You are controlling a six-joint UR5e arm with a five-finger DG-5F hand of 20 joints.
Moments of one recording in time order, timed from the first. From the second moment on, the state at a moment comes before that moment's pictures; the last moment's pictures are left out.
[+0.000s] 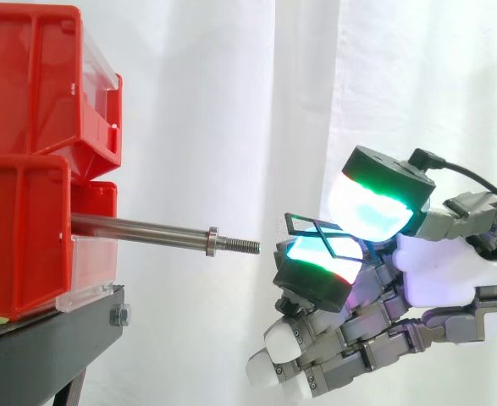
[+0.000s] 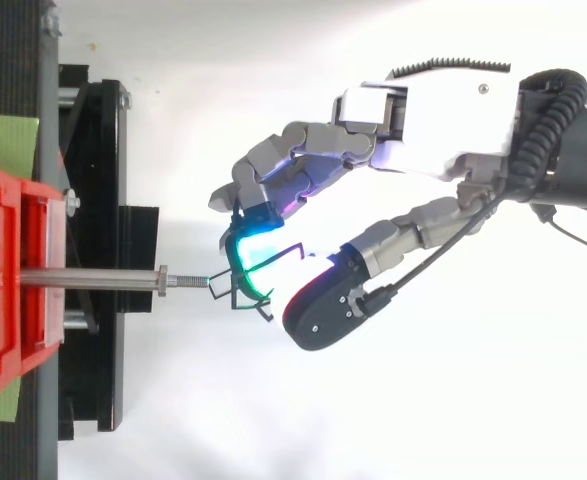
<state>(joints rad) 0.11 -2.25 -1.30 -2.77 -1.48 -0.09</state>
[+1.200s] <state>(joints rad) 0.11 -2.25 -1.30 -2.78 -1.48 -0.08</state>
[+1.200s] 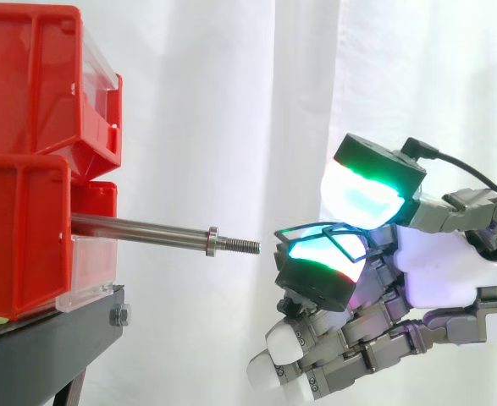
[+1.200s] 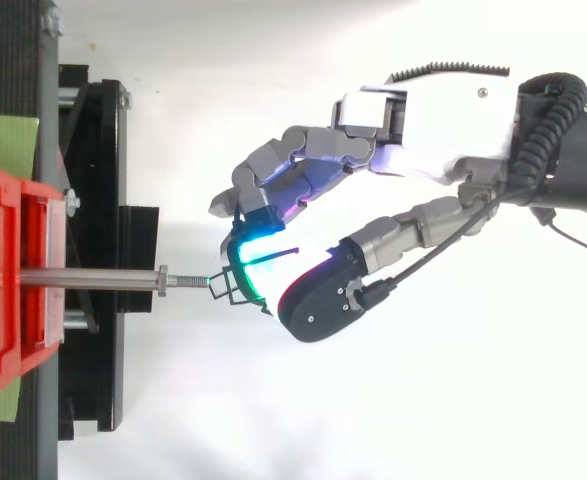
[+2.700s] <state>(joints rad) 0.11 -2.25 -1.30 -2.78 -1.48 -0.08</state>
